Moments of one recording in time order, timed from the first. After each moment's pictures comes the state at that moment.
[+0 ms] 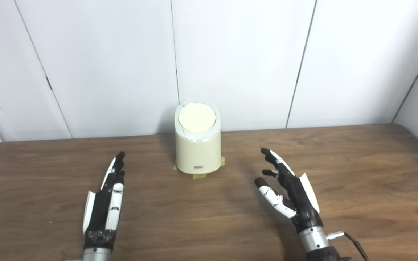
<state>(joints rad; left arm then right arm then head) -0.03 0.07 0.00 -0.04 0.08 -0.25 0.03 -0.06 -0.09 0.06 -0.01 -0.26 -0.22 -0.10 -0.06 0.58</state>
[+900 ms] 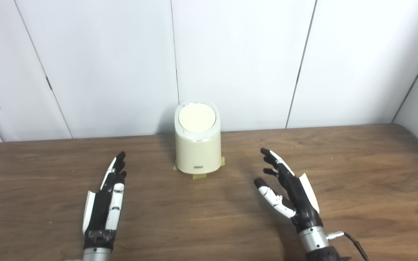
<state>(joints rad) -0.03 0.07 0.00 -0.04 0.09 -0.25 0.03 -0.06 -0.09 0.06 -0.01 -0.27 -0.22 -0.10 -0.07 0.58</state>
